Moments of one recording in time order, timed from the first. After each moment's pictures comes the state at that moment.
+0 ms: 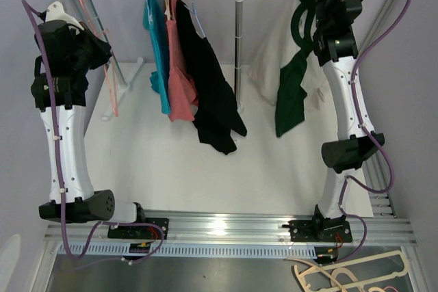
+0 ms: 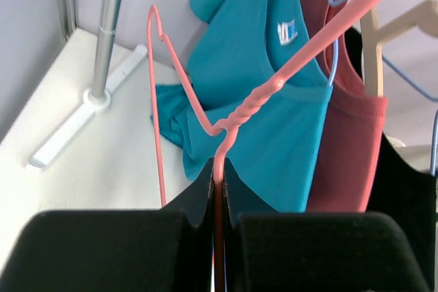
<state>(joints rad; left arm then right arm) 0.12 1.39 1.96 -0.84 0.06 -0.42 0.23 1.91 2.38 -0.04 0.23 0.23</state>
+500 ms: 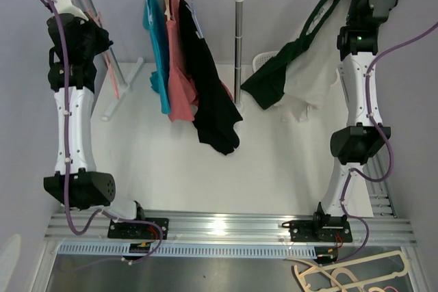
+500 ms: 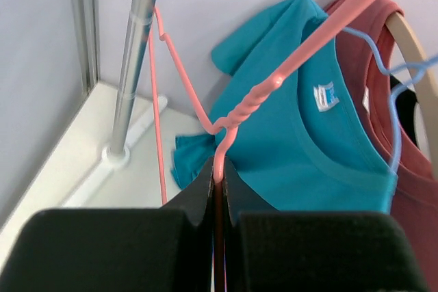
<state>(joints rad) 0.14 1.49 1.86 -0.54 0.00 -0.36 0.01 2.06 2.50 0.38 0.22 0.38</state>
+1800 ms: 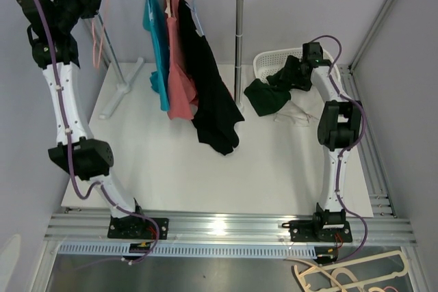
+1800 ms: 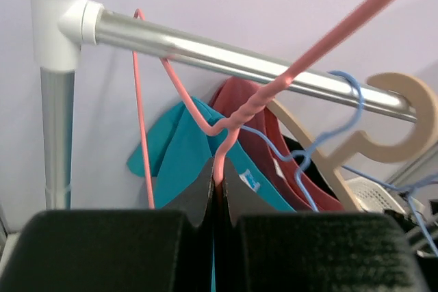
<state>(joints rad) 0.29 1.80 2.25 -0.25 0.55 -0.40 0.05 2.35 2.13 -0.66 -0.10 0.39</state>
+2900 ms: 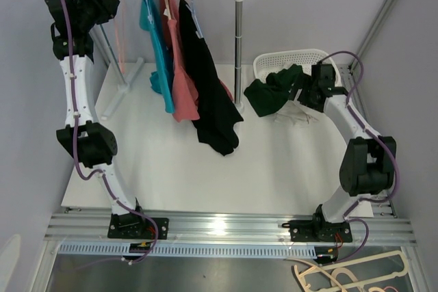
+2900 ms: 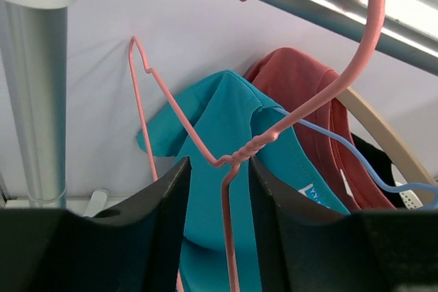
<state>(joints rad) 0.24 2.00 2.32 -0.27 0.44 -0.38 0.08 1.71 1.38 -0.46 0.07 0.42</state>
